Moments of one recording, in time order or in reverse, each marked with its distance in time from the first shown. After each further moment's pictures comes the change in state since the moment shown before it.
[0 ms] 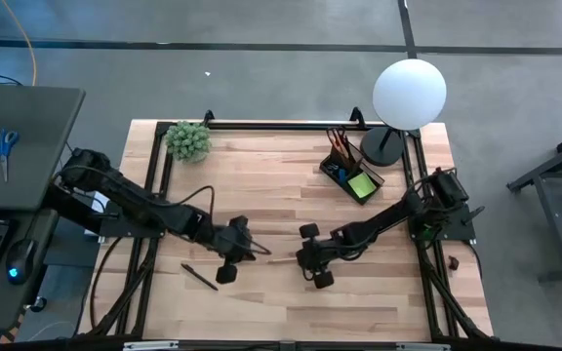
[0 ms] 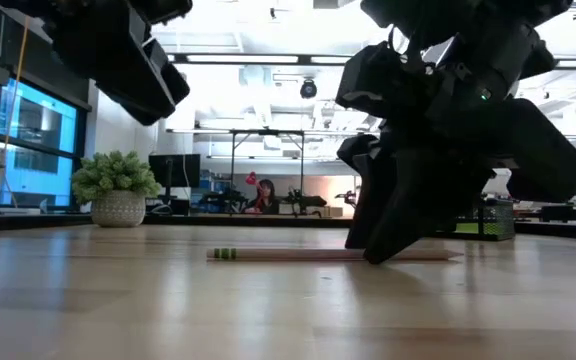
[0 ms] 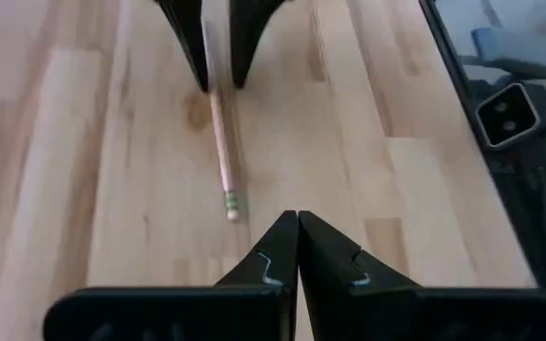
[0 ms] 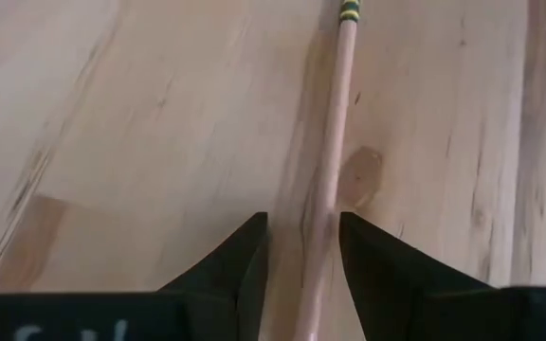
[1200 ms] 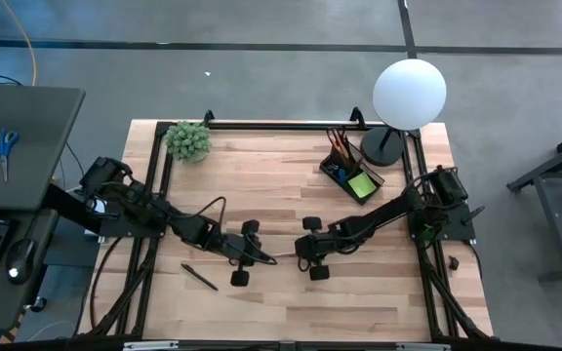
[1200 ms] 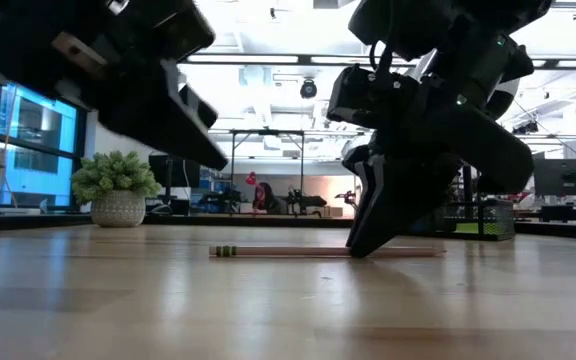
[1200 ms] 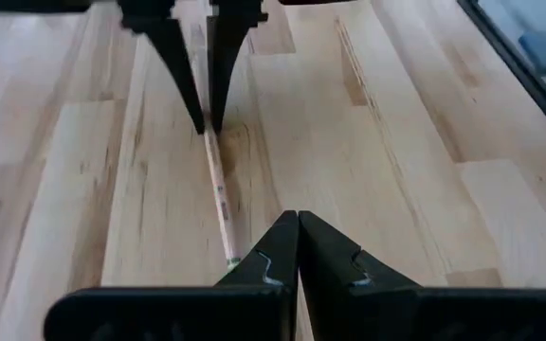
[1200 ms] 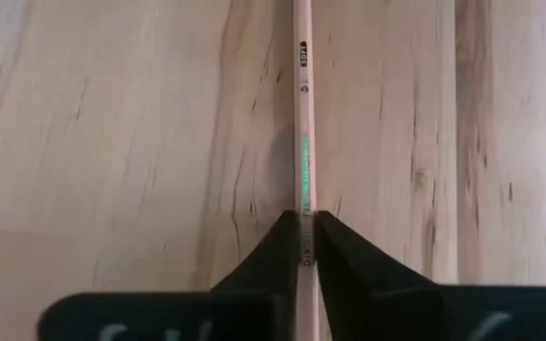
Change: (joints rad) left arm -0.015 0.215 -0.064 0.383 -0.114 0.138; right arm -0.036 0.035 0.004 -0.092 -0.007 0.121
